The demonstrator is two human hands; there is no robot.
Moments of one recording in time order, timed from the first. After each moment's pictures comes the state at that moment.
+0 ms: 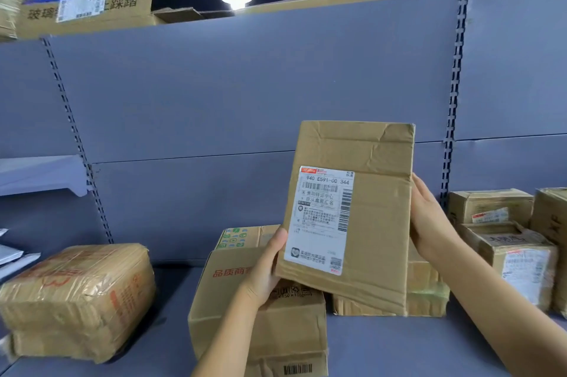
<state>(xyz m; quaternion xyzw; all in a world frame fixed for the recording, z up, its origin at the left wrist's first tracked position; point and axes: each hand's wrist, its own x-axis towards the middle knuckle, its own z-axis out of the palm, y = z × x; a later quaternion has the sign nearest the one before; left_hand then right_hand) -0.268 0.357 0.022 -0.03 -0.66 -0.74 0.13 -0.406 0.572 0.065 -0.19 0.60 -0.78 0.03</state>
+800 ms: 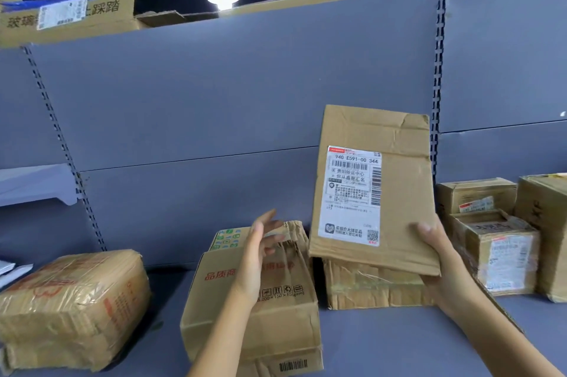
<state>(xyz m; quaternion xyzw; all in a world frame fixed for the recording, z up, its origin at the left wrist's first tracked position) -0.267 0.359 0.026 0.05 -0.69 -0.67 0.27 -0.351 0.614 0.019 -0.27 0.48 -0.84 0.08</state>
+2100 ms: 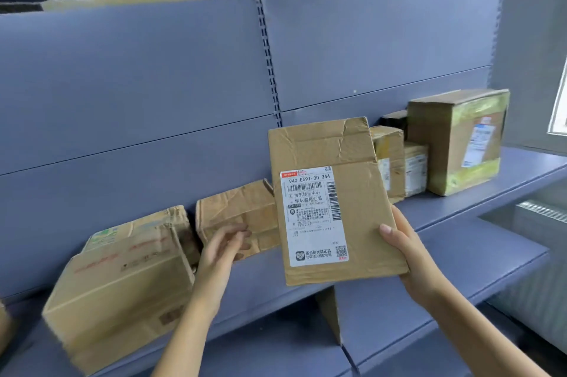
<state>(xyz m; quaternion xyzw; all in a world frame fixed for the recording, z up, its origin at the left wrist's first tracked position) -0.220 0.532 -0.004 -0.04 -0.74 -0.64 0.19 -0.236 0.822 -0.020 -0.19 0.62 -0.76 -0.05</state>
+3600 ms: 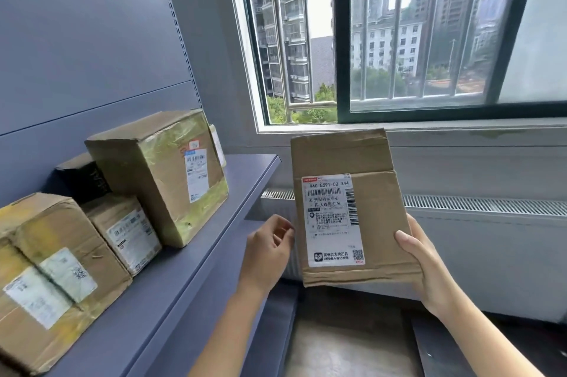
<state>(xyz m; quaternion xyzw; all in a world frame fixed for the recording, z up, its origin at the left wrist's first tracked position) -0.372 1.057 -0.049 -0.44 -0.76 -0.48 -0.01 -0.168 1.196 -0.074 0.18 0.61 -0.67 -0.39</state>
